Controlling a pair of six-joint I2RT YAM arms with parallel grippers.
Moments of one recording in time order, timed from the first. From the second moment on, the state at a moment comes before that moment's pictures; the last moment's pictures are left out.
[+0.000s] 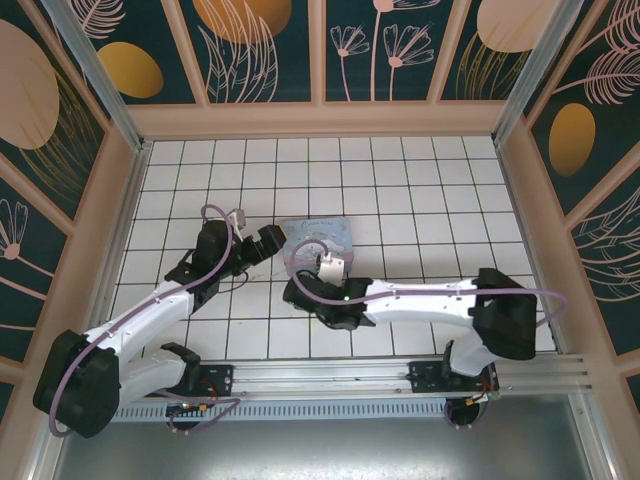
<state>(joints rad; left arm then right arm) -0.46 1.11 0.53 0.05 0.24 -0.93 1.29 1.53 0.98 -0.46 0.45 1.33</state>
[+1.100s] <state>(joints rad) -0.46 1.11 0.55 0.11 0.32 -1.02 1.24 1.53 0.80 -0.36 0.32 1.25</state>
